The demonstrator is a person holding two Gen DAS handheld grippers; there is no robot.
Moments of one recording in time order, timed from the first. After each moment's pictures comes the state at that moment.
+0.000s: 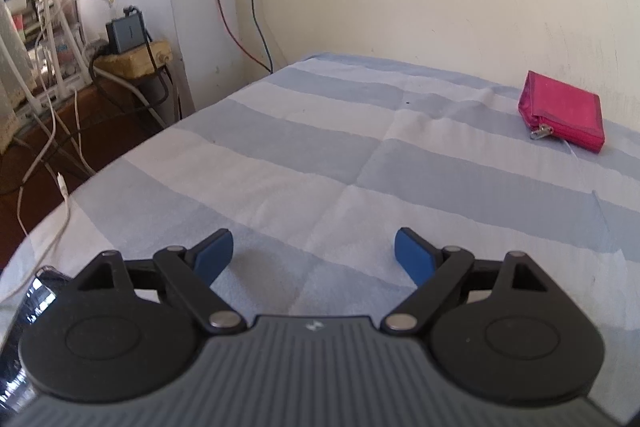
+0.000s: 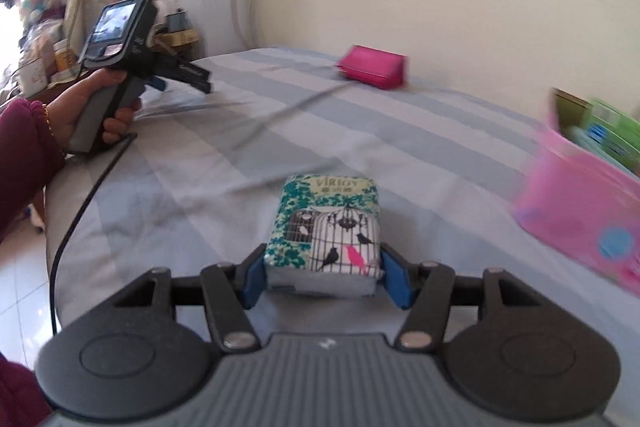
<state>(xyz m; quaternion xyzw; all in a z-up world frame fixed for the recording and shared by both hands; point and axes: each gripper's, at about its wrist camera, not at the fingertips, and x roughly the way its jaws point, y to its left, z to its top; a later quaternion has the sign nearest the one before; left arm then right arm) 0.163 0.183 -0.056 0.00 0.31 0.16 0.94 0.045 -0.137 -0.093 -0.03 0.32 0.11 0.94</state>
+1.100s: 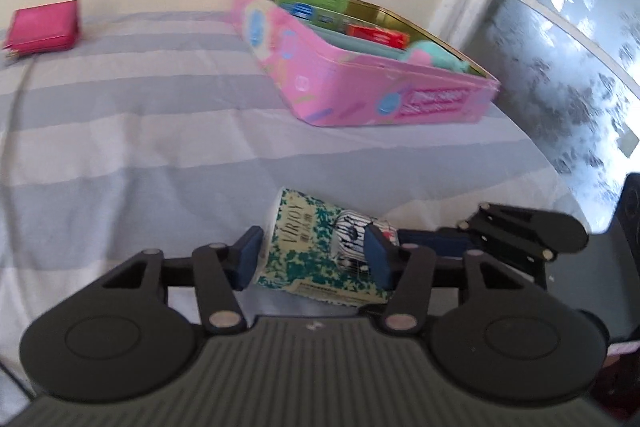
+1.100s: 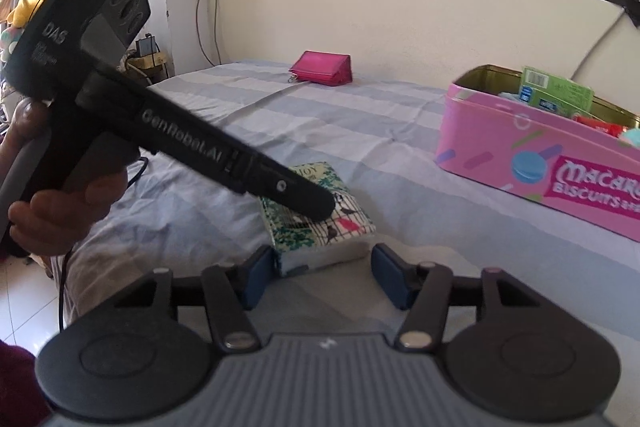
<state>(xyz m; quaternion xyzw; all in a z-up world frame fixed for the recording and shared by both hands) 0.044 -0.068 -0.046 -0.01 0.38 -0.35 0.86 0.003 -0.173 -0.101 0.00 0.30 0.07 0.95</state>
